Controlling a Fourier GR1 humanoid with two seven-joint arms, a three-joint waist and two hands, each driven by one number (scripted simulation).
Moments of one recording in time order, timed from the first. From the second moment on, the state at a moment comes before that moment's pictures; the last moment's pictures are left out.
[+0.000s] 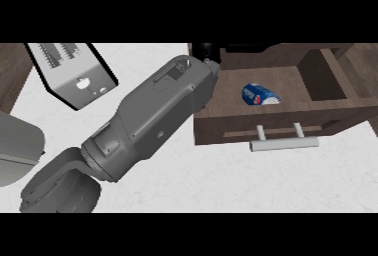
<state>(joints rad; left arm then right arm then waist) -1.41 0.00 -0.60 -0.48 1.03 0.78 -0.27 0.20 -0.11 -0.62 -2.38 -0.26 0.51 0.16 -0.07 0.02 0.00</state>
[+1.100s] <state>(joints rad) -1.42 0.03 -0.58 -0.51 1.02 0.79 -0.22 -0.19 -0.11 -0.09 -2.05 0.74 0.29 0.00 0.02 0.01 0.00</state>
